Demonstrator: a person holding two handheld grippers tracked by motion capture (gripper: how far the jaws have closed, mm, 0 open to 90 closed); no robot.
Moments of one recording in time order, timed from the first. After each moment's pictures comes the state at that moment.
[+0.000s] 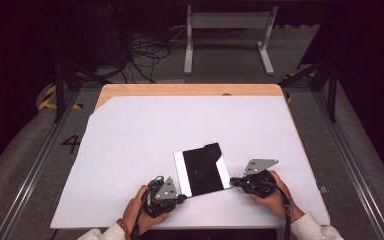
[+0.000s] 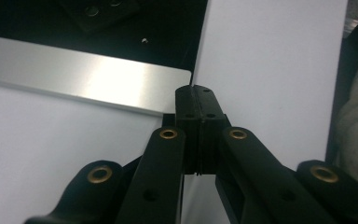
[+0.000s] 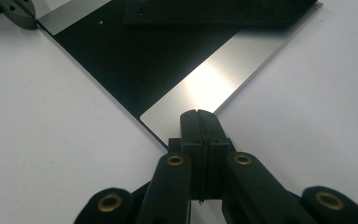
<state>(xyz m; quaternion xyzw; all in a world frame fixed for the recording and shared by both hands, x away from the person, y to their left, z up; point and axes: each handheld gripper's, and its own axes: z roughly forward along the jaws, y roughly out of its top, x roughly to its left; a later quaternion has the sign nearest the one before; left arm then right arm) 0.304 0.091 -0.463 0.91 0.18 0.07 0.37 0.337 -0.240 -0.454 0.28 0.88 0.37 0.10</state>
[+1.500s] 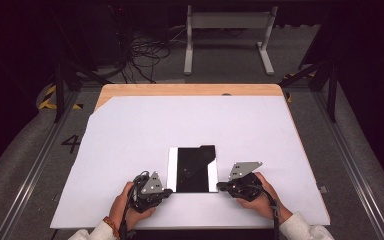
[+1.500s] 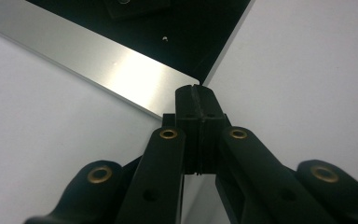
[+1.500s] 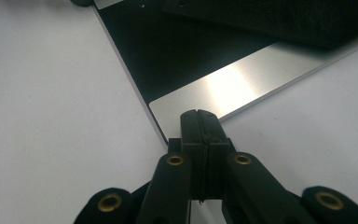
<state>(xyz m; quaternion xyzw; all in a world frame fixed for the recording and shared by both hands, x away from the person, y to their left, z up) 0.313 0.122 -0.462 0.91 0.21 0.09 0.36 0.333 -0.202 -0.455 0.24 0.89 0.37 0.08</state>
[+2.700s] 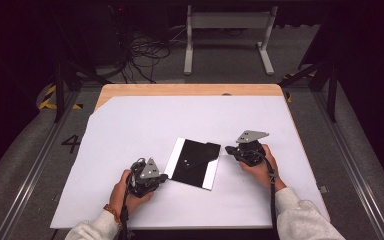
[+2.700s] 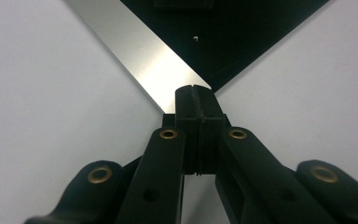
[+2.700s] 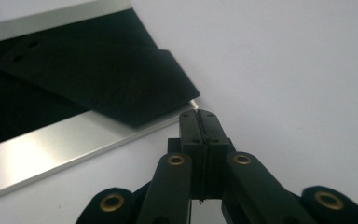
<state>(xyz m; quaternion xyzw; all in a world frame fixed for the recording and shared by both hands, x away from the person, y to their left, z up) 0.351 0.129 -0.463 0.89 0.24 0.13 0.35 0.420 -0.229 -0.446 0.33 0.84 0.38 0.18</state>
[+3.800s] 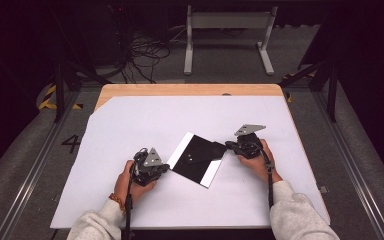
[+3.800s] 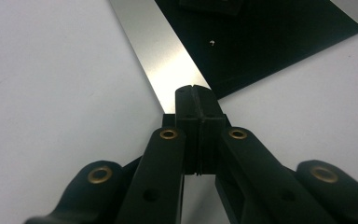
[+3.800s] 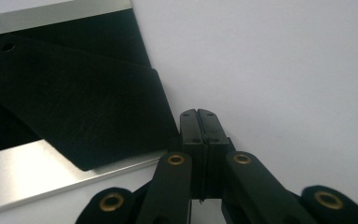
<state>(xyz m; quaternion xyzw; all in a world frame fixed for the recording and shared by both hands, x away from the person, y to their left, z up) 0.378 0.124 -0.462 0.89 0.26 0.14 0.35 0.448 -0.230 -0.456 0.35 0.84 0.37 0.17</state>
